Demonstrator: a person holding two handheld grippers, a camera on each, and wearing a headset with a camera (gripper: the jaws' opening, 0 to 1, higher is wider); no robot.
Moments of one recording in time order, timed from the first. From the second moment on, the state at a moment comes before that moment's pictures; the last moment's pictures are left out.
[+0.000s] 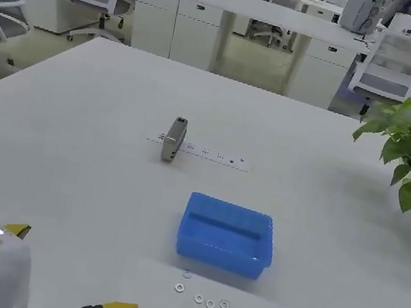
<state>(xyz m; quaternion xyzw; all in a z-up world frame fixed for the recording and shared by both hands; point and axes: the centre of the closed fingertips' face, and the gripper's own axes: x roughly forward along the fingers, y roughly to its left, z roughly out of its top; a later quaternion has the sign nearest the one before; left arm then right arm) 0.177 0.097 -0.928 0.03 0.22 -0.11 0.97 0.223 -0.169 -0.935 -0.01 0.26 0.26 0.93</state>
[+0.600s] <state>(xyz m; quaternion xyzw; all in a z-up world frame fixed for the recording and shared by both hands) 0.183 0.092 -0.928 0.04 0.22 -0.12 0.97 0.228 -0.166 -0.938 -0.02 0.26 0.25 0.93</state>
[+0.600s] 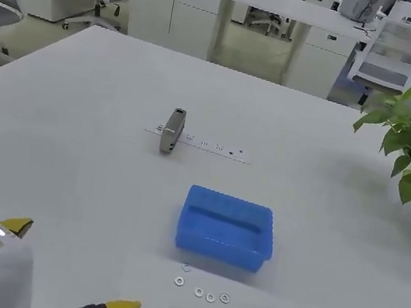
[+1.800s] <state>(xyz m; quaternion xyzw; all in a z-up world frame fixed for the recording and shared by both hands) 0.218 0.012 -0.987 0.21 0.32 -0.42 0.82 0.231 -0.181 -0.964 -0.01 0.31 0.23 0.92</state>
